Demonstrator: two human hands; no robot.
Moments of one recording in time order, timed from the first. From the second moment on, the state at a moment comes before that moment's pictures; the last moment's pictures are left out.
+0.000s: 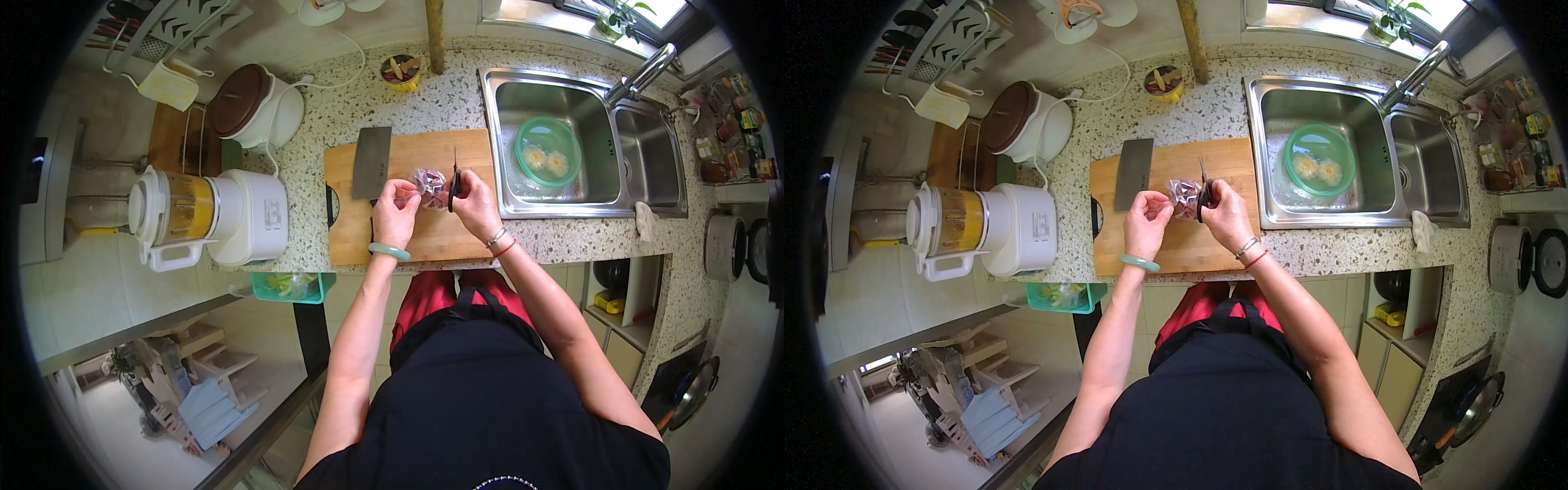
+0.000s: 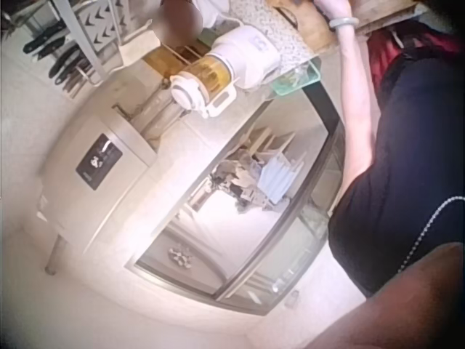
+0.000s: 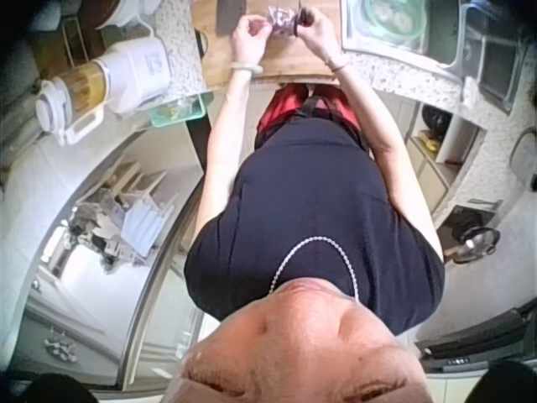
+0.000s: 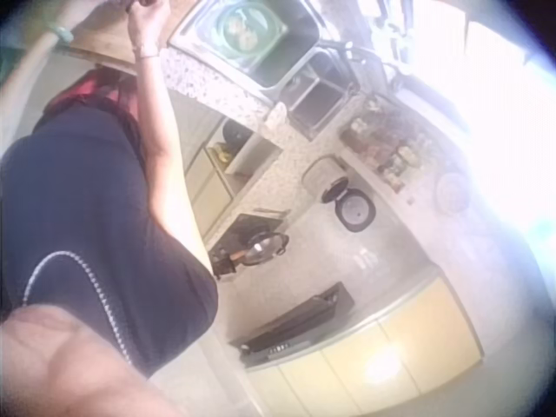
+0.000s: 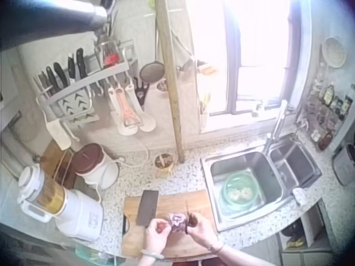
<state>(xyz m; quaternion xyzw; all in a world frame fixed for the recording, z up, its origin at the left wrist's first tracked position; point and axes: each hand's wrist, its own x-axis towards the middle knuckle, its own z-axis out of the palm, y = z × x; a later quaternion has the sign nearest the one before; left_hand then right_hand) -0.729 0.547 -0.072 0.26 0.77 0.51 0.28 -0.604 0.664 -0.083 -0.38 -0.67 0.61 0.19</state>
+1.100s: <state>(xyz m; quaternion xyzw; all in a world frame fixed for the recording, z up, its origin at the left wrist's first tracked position) -0.720 0.554 -0.048 0.36 0.80 0.43 0.22 -0.609 0.669 -0.073 -0.46 -0.59 0.65 0.13</state>
